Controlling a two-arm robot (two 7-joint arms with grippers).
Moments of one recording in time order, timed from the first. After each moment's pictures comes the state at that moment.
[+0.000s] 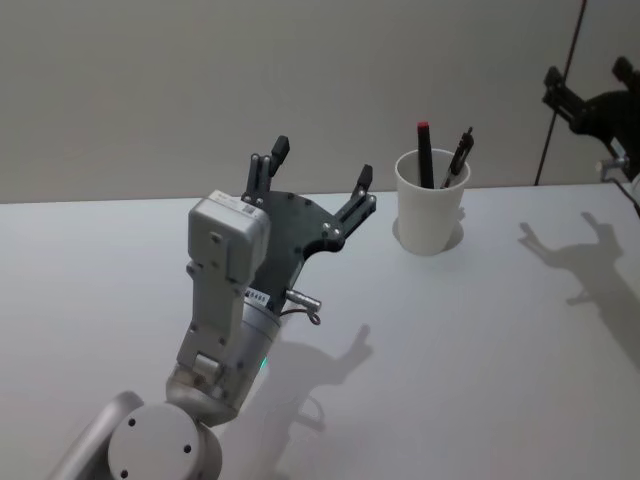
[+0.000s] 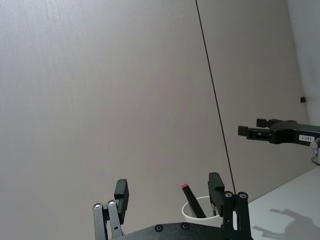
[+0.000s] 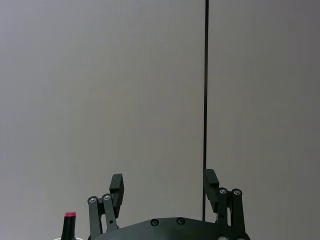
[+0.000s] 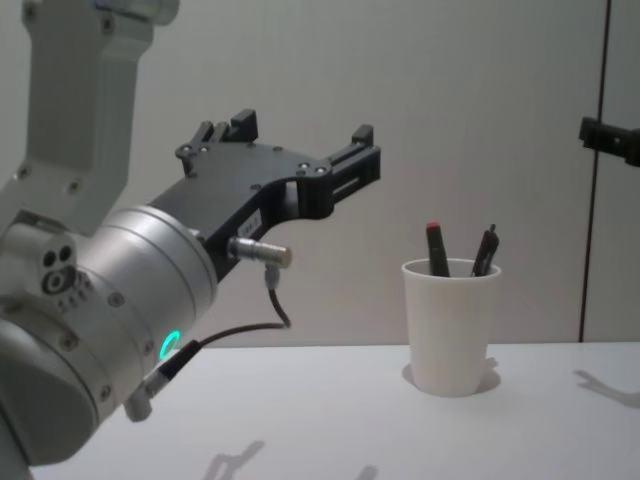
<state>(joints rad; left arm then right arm) -0.11 0.25 0.44 -1.70 -0.10 -0.26 0.04 0.43 0.28 -0.17 -1.32 0.35 -0.09 0.15</state>
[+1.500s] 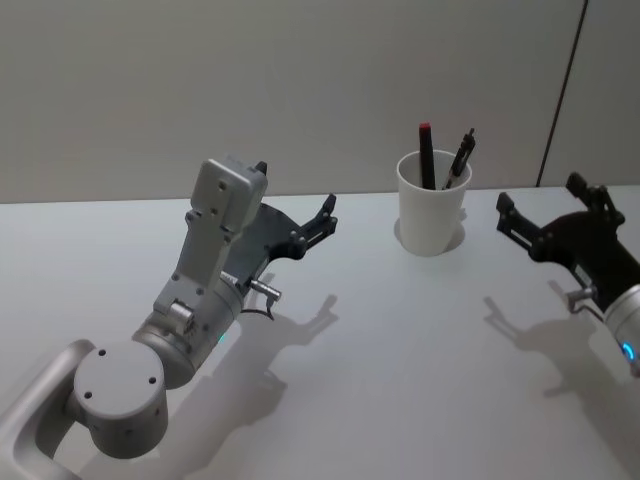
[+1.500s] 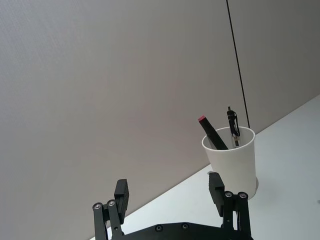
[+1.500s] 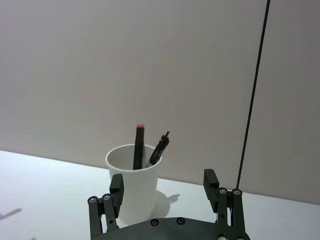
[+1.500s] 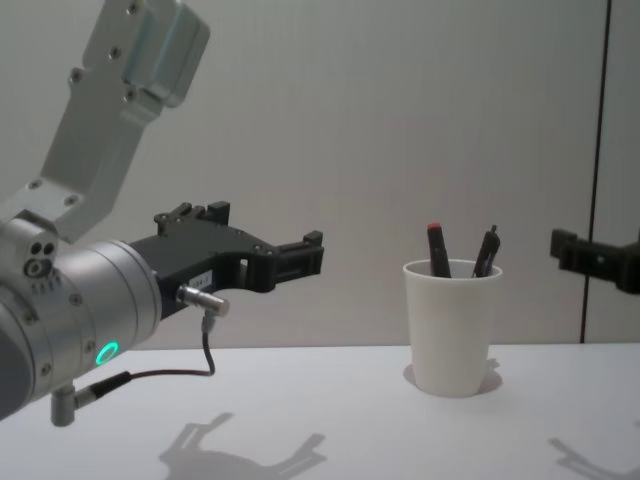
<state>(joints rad) -0.24 0.38 0.45 -1.63 -0.20 0.01 -0.01 0.06 0.33 -0.22 -1.69 0.30 0.01 0.08</state>
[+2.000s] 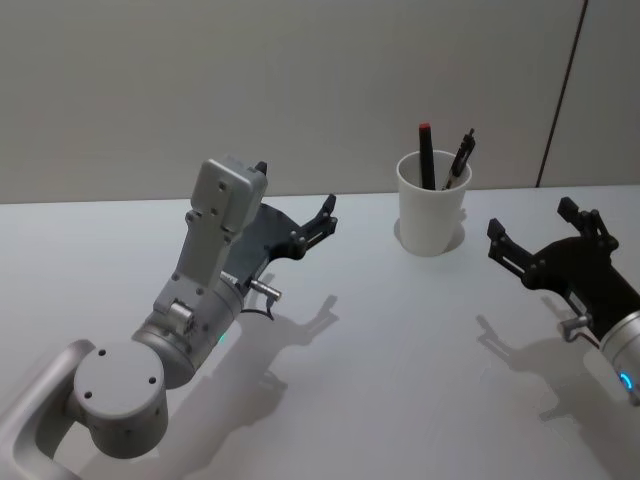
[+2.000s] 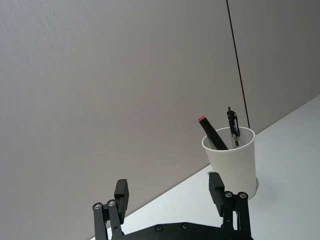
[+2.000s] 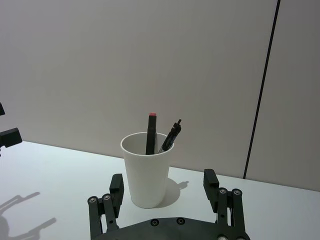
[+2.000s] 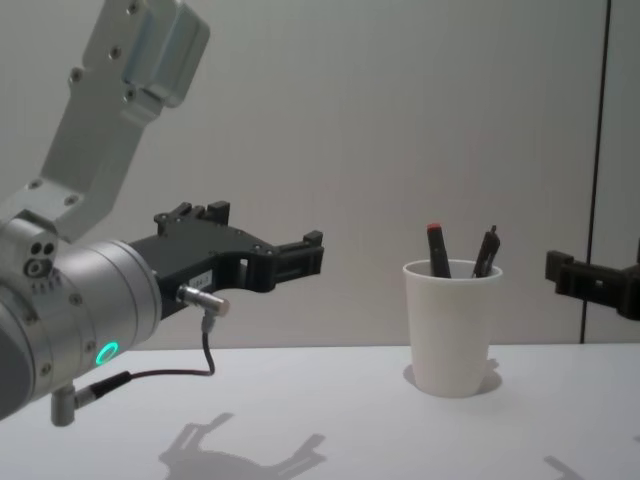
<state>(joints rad) -0.24 0.38 0.45 -1.63 -0.20 0.01 -0.01 -0.01 0.34 -0.23 -1.77 0.29 0.04 0.07</state>
